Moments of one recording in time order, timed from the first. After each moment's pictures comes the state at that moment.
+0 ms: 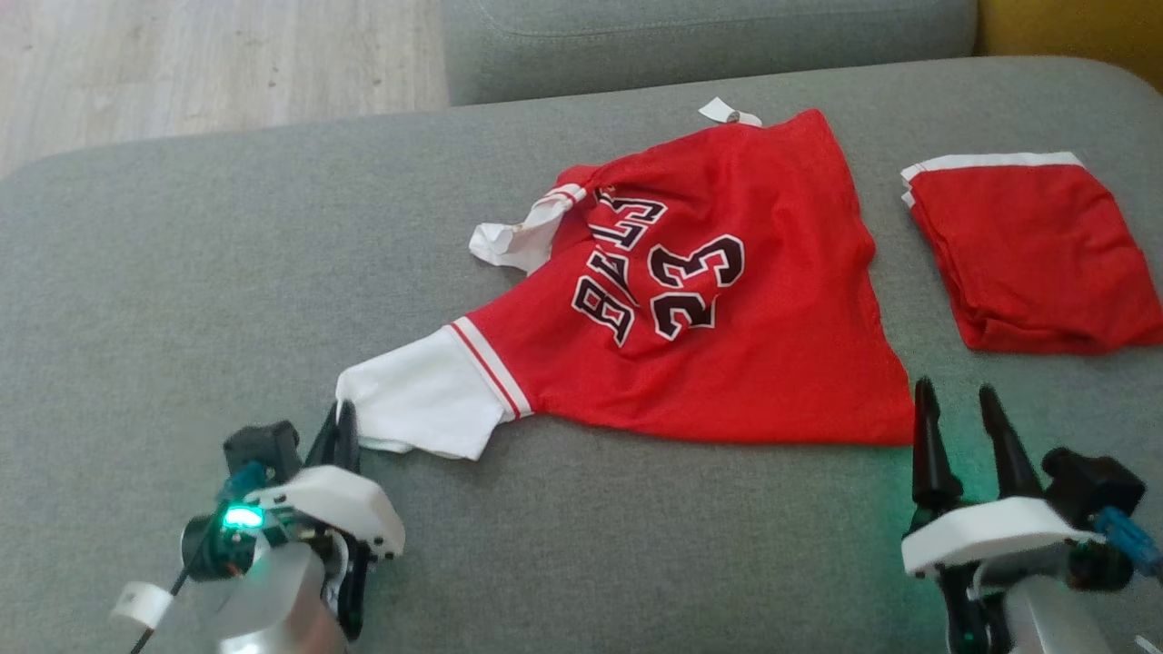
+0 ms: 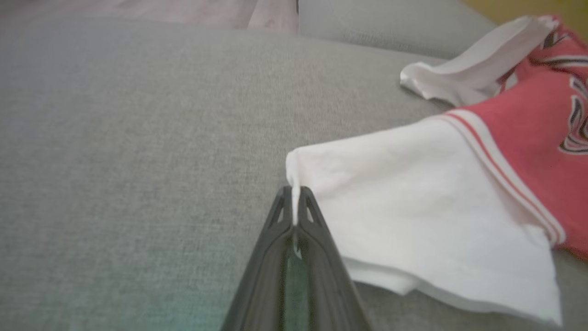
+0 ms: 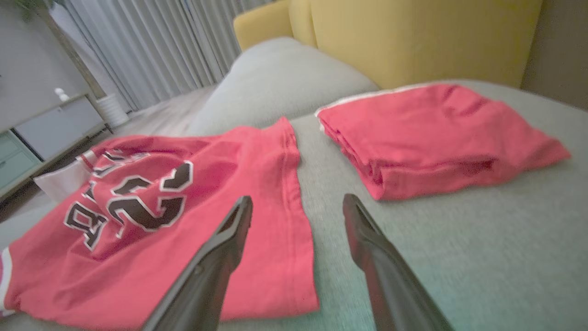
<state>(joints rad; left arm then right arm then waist) -0.49 0.06 -0.22 1.09 -0.38 -0.05 -0.22 -0.09 -0.05 -0.03 0.41 0.28 0.13 -0.25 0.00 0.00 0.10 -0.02</state>
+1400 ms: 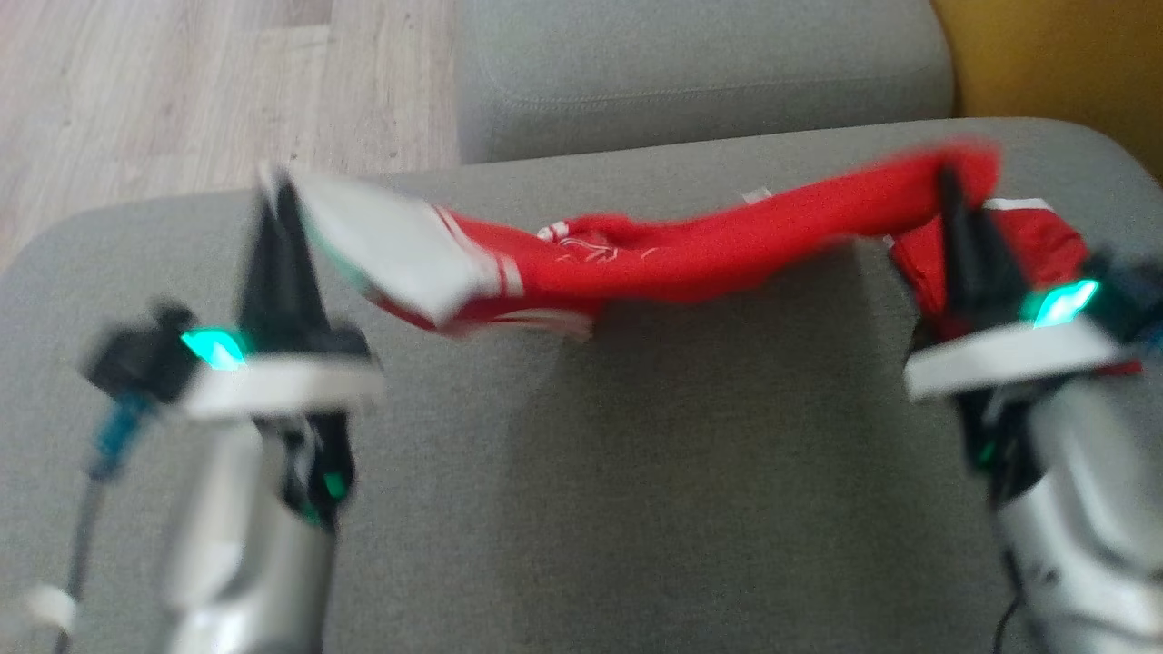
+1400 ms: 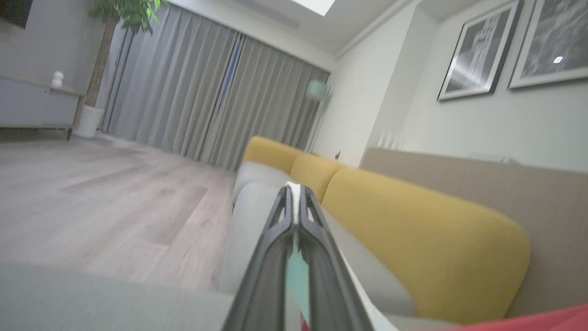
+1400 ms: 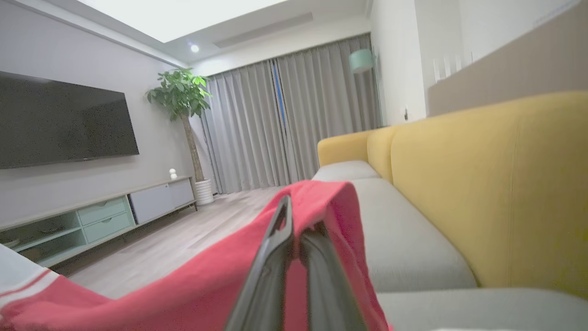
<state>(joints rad) -0.39 0.04 -0.11 0.29 -0.46 -0.11 -0.25 -0.36 -0.19 0.16 0.29 0.40 0.13 -0.22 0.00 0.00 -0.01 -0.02</state>
